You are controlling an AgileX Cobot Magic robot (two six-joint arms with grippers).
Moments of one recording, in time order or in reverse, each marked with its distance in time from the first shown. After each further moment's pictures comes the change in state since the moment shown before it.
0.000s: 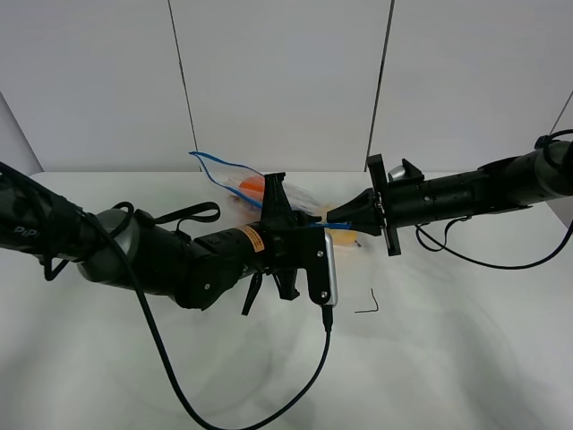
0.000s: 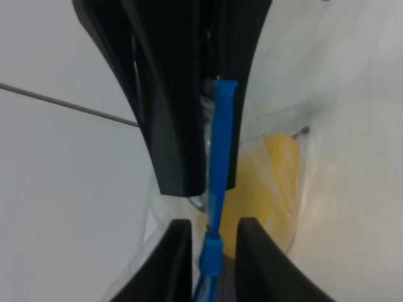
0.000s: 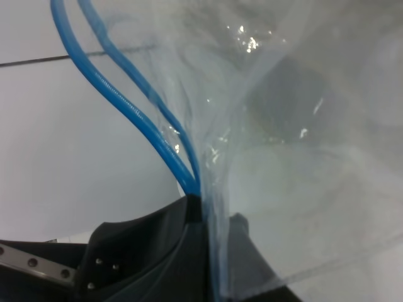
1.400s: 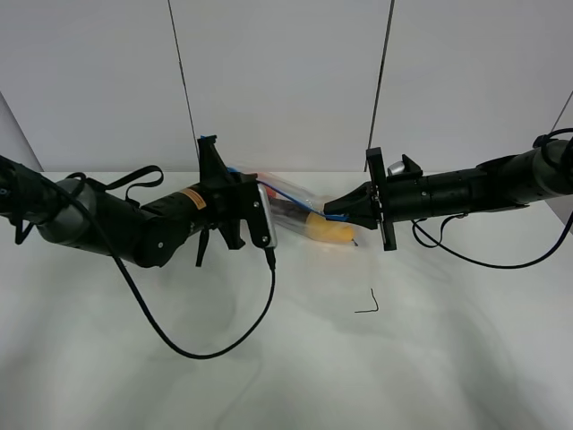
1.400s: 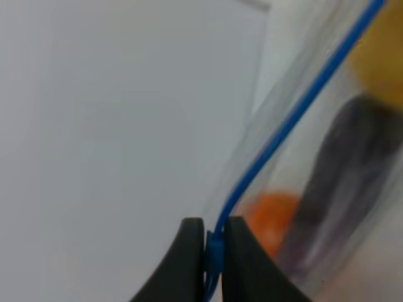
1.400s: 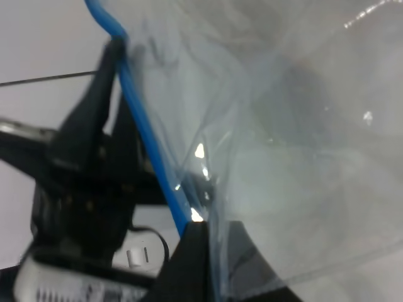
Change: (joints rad) left arm 0.285 0.000 0.001 0.052 -0.116 0.053; right arm 0.005 0.000 -0.005 0.045 -0.007 0.003
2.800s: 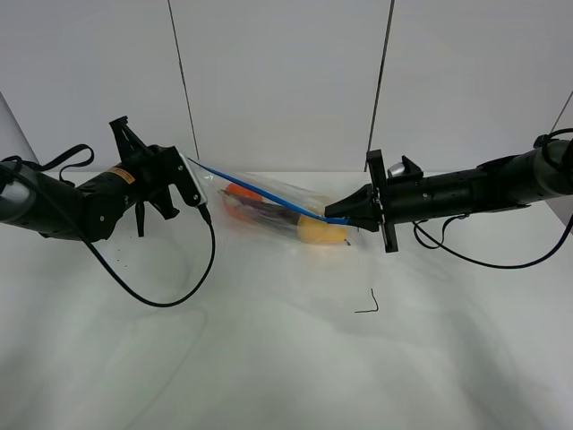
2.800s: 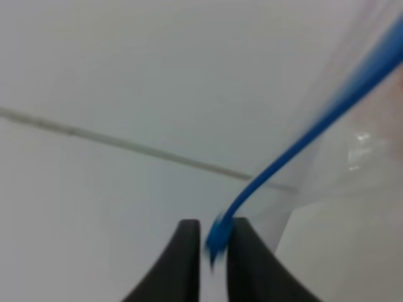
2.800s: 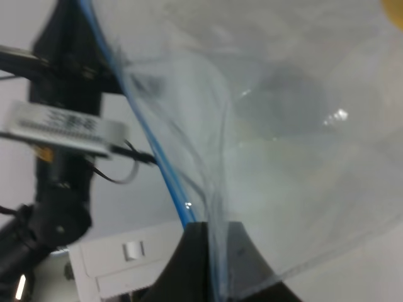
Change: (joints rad) left arm 0.284 0.000 0.001 -0.002 -0.065 -0.057; right arm 0.000 0.000 0.000 -0.026 0.007 0.000
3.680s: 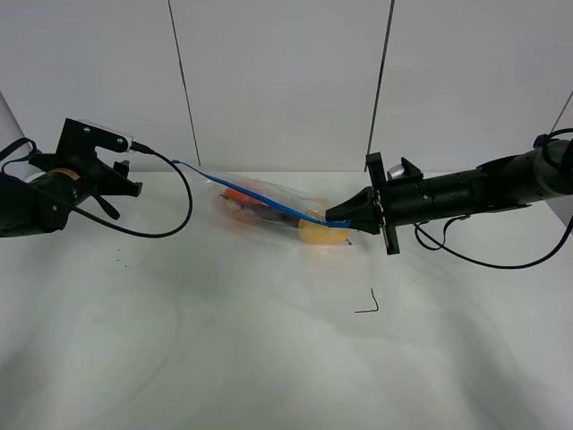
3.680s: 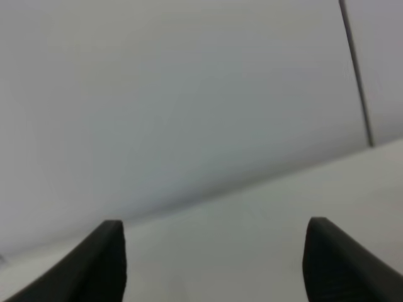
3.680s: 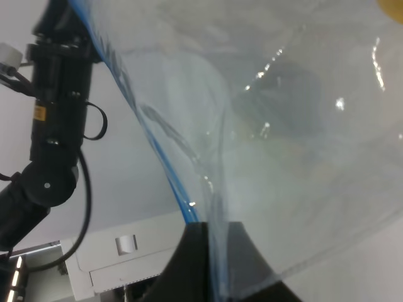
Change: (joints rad) left arm 0.198 -0.007 0.000 -0.055 0.135 -0.754; right arm 0.000 0.000 0.000 -0.016 0.000 0.008
